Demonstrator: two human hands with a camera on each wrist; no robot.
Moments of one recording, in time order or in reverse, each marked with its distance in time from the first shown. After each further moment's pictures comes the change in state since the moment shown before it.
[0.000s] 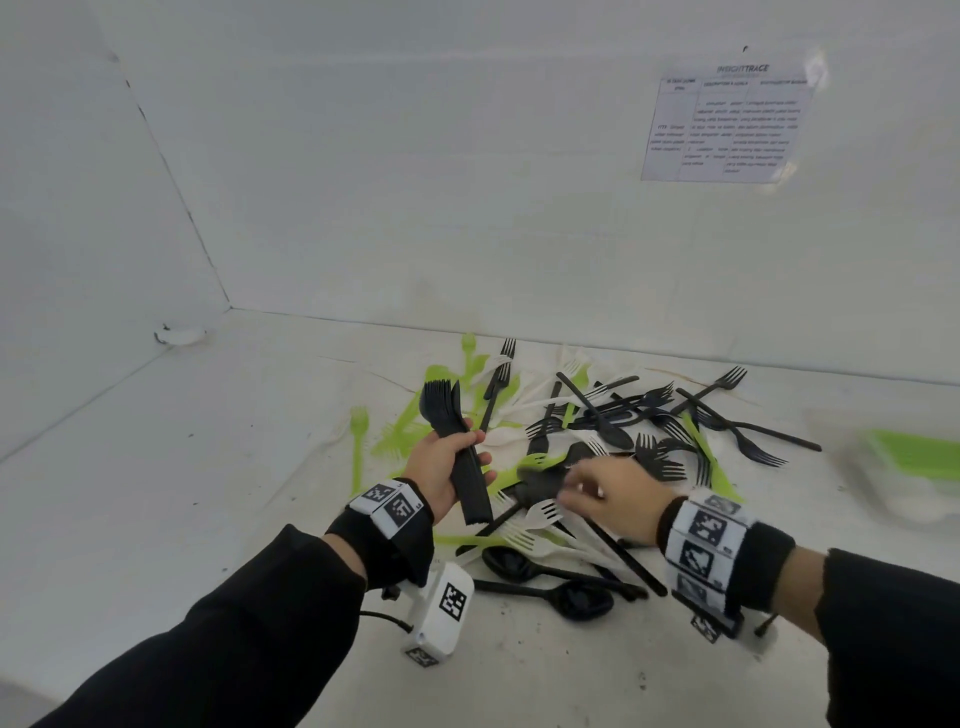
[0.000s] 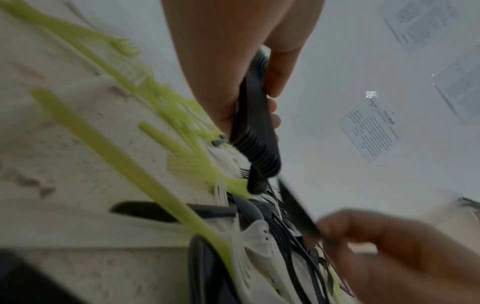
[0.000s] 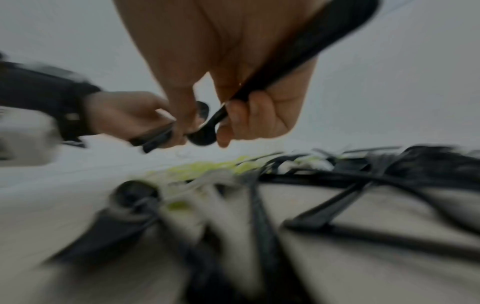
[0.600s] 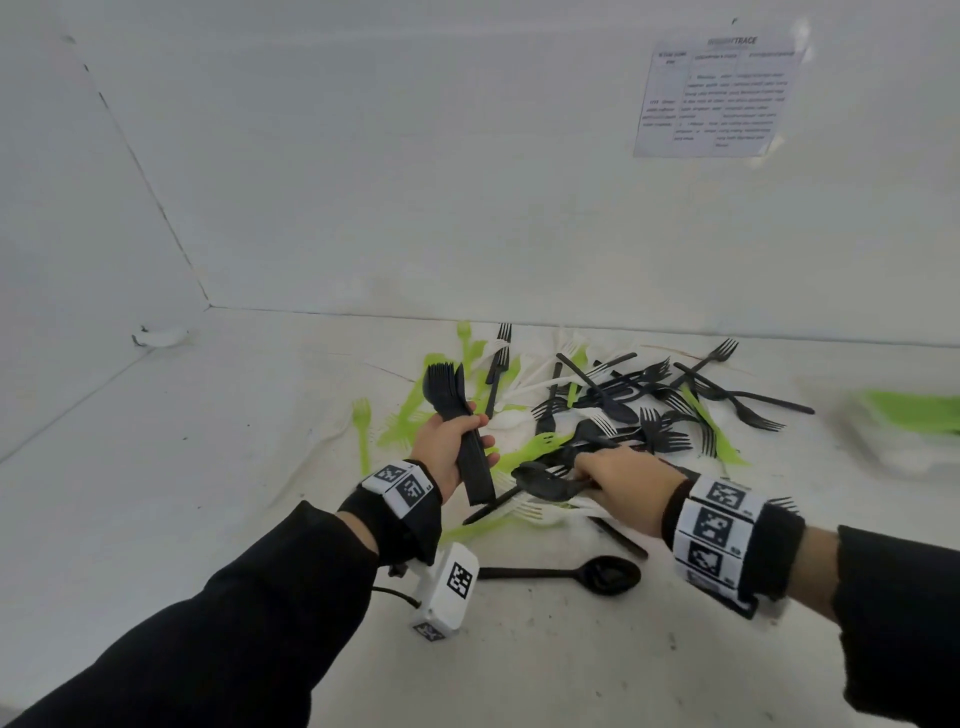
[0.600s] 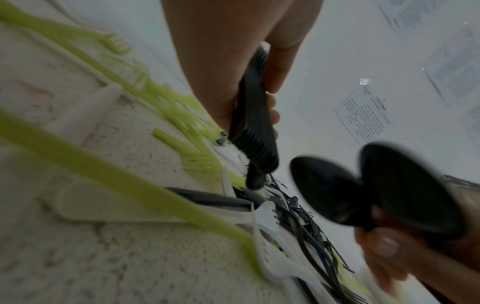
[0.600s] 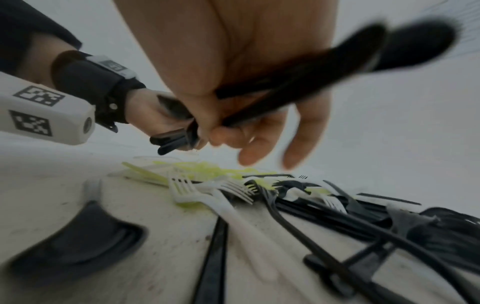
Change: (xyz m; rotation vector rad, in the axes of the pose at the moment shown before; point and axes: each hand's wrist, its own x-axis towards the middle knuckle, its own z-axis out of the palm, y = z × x) left_hand 0.007 0.006 -0.014 0.061 -0.022 0.010; right_hand -0.006 -0.024 0.011 -0.355 -0.065 0.024
